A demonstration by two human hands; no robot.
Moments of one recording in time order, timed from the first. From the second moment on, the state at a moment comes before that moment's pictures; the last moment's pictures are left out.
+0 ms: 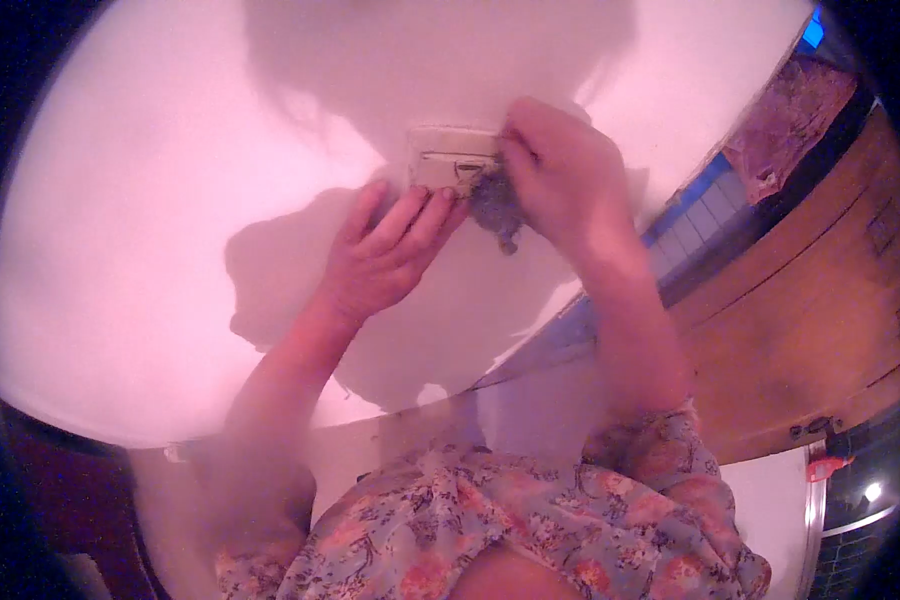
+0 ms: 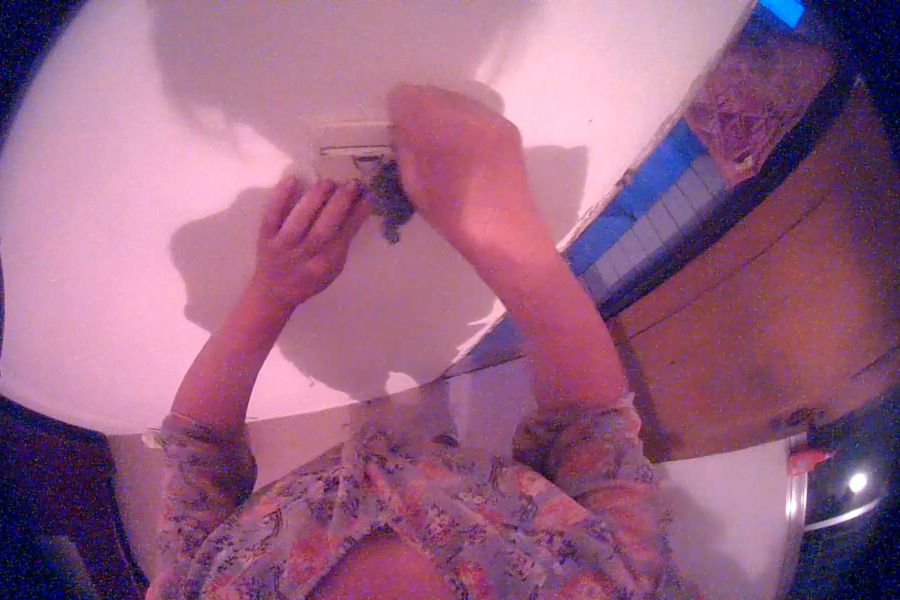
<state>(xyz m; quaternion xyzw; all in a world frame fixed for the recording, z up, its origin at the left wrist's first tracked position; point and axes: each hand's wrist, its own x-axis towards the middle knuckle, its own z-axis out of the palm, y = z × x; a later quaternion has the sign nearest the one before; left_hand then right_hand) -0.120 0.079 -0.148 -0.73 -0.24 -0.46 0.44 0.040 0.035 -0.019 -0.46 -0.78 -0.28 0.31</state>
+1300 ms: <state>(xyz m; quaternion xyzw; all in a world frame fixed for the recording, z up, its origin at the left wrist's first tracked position) -0.075 0.078 -0.119 -0.73 -0.24 -0.43 0.47 0.090 0.037 -0.111 -0.39 -0.58 0.00 0.71</state>
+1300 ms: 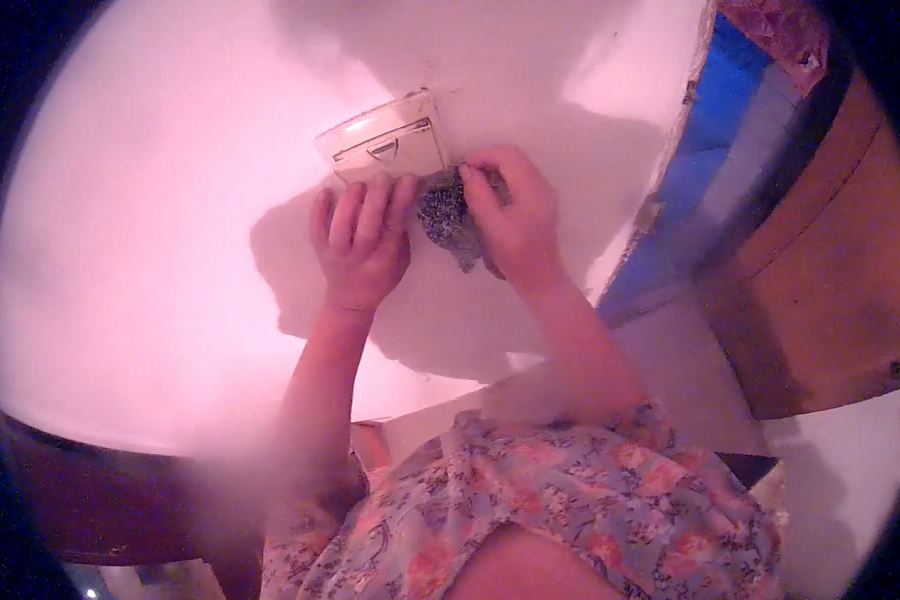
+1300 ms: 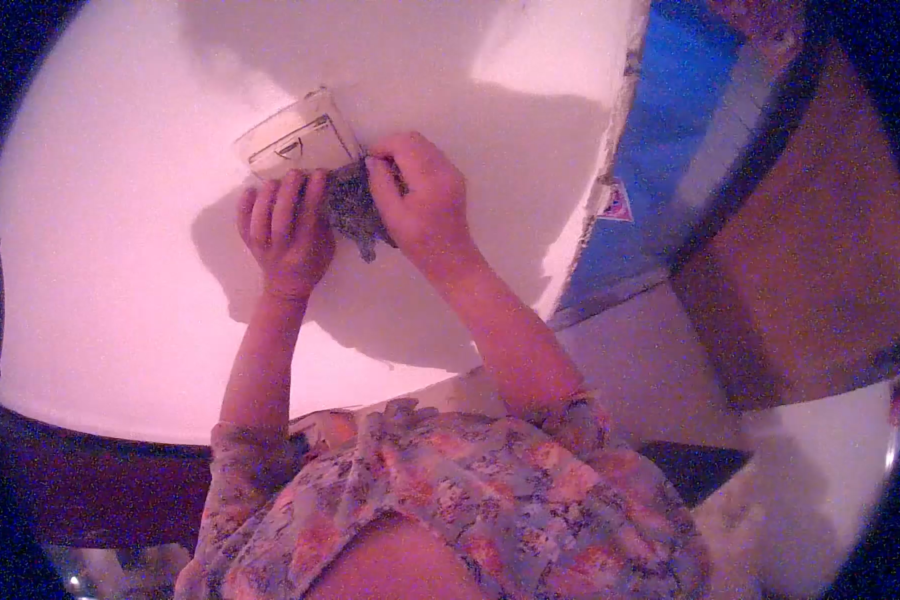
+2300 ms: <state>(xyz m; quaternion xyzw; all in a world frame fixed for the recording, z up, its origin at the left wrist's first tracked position) -0.092 0.069 -0.108 -0.74 -0.20 -0.45 0.47 0.082 0.031 -0.050 -0.39 -0.63 -0.02 0.67</state>
